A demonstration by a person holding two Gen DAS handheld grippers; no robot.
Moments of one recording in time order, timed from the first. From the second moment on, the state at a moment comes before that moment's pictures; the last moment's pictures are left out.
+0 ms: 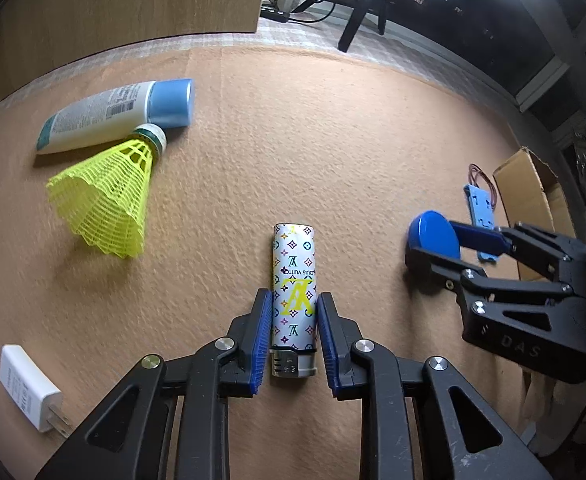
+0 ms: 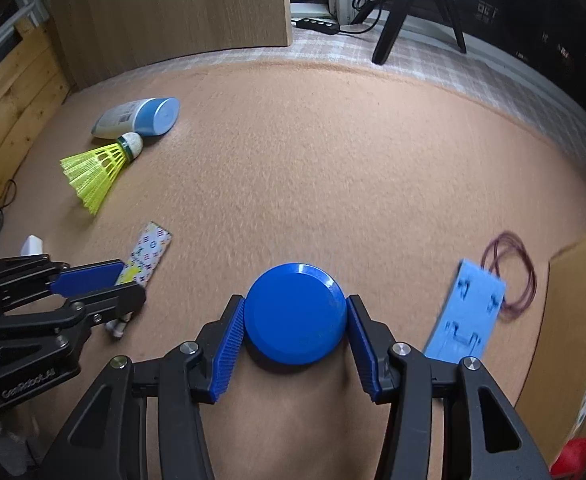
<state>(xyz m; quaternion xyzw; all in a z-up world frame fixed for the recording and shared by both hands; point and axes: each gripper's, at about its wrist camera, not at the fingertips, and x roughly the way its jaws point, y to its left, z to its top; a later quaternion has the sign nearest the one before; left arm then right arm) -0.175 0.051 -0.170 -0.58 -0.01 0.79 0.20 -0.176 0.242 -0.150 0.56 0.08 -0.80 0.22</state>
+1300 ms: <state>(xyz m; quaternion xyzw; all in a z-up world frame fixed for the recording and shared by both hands) -0.122 0.232 -0.082 -0.50 0.01 0.79 0.35 -0.099 0.447 -0.056 0.48 -0.03 -0.87 0.12</state>
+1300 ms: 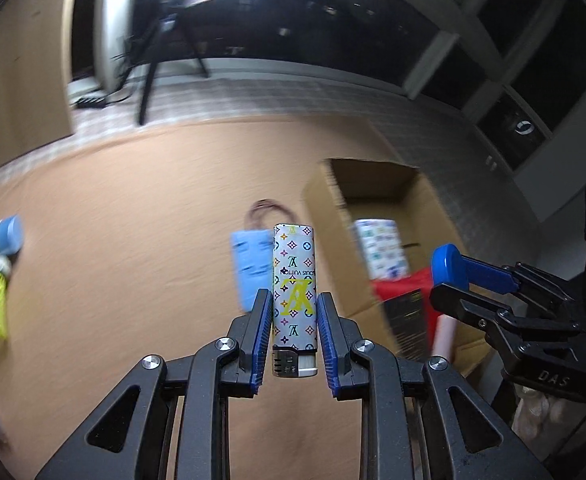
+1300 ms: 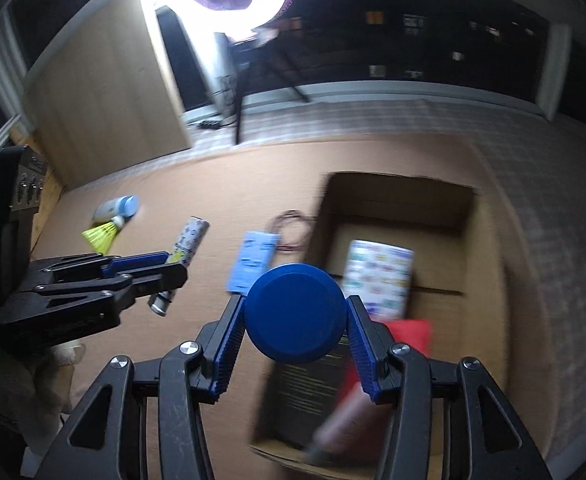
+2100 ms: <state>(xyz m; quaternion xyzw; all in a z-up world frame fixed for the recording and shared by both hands) -0.116 0.376 -0.115 -0.52 0.08 0.76 0.37 -0.091 0.533 -0.099 0.51 -0.07 -0.86 0.08</state>
